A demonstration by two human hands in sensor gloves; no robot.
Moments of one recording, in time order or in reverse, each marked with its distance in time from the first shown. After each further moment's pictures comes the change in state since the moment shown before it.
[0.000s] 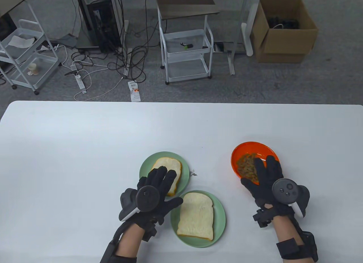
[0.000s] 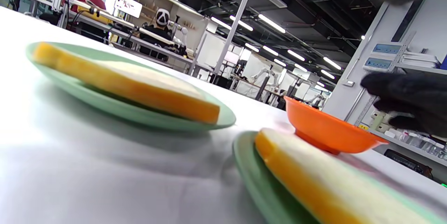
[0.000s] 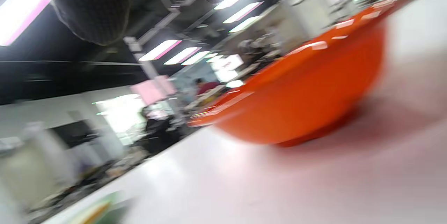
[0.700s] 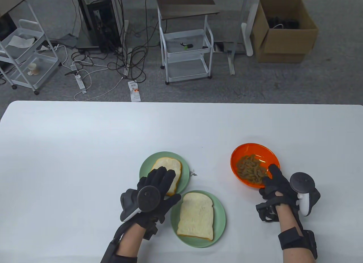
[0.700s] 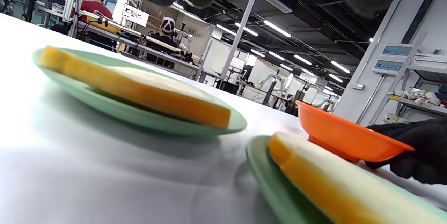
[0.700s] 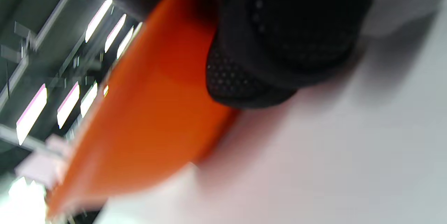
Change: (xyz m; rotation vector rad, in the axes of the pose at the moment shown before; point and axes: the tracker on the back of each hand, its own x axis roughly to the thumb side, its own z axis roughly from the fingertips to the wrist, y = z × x) left_hand 0.000 0.000 0.000 0.020 0.029 -0.019; right_hand -0.065 0.020 -0.011 -0.043 0.497 -0.430
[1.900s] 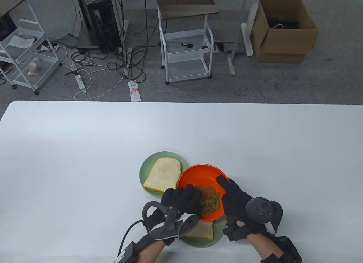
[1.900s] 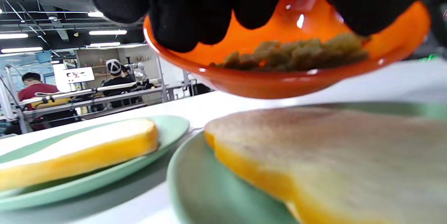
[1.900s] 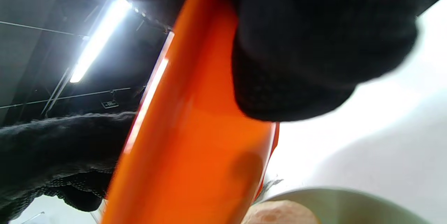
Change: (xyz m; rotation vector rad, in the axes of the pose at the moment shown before) left_hand 0.108 -0.023 0.018 0.029 -0.238 -0.549; right_hand 0.090 0.078 0.132 0.161 -0.717 0.202
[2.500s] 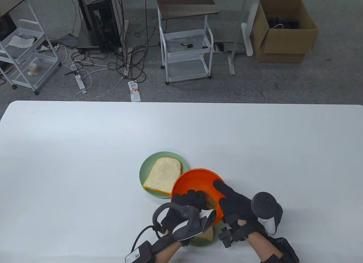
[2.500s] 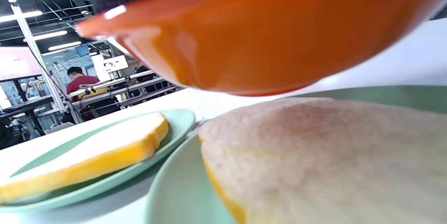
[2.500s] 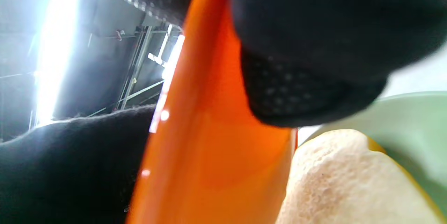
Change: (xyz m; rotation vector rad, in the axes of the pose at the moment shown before) left_hand 0.026 0.009 -0.023 -0.109 0.125 -0.068; right_hand -0.009 0.007 0.003 0.091 0.199 -0.289
